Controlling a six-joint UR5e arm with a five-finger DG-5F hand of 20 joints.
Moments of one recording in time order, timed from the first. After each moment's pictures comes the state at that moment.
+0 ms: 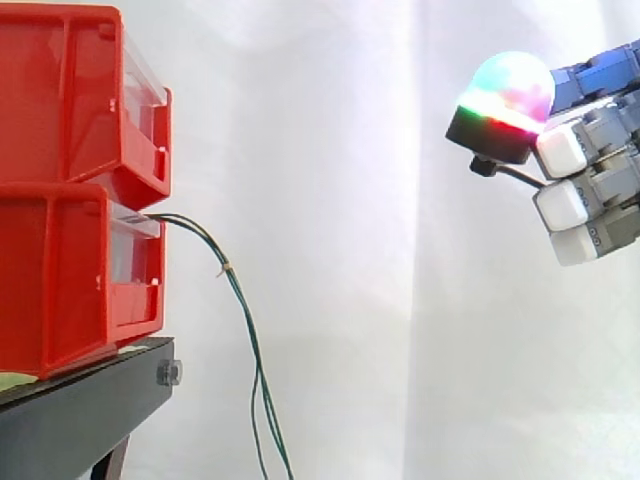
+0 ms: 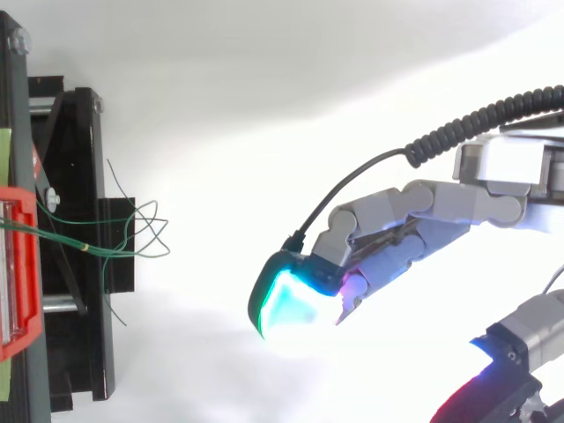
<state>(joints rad) 0.22 -1.96 -1.42 -2.99 -1.30 -0.07</state>
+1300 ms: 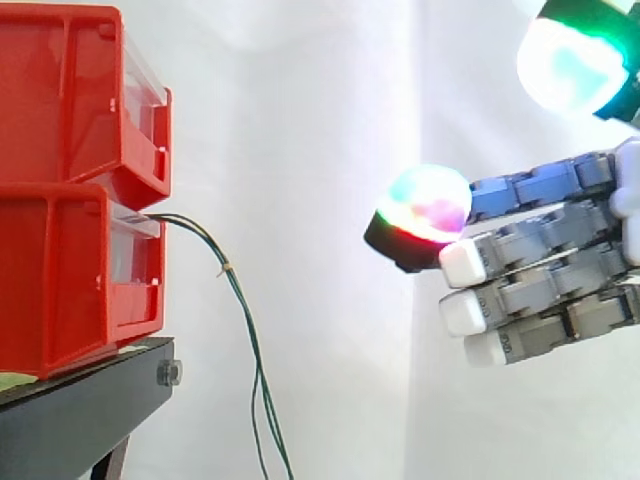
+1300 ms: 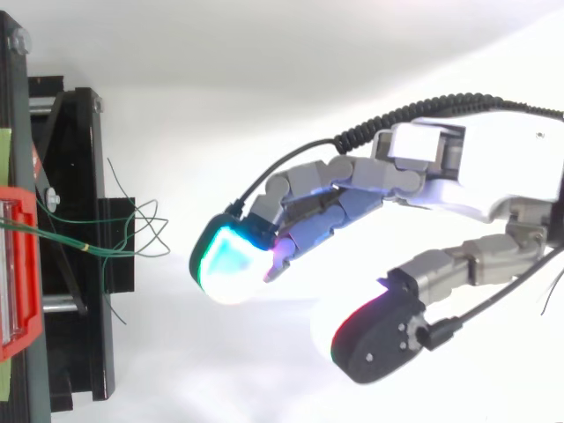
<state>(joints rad) 0.21 -2.07 -1.49 -2.69 -1.23 -0.03</state>
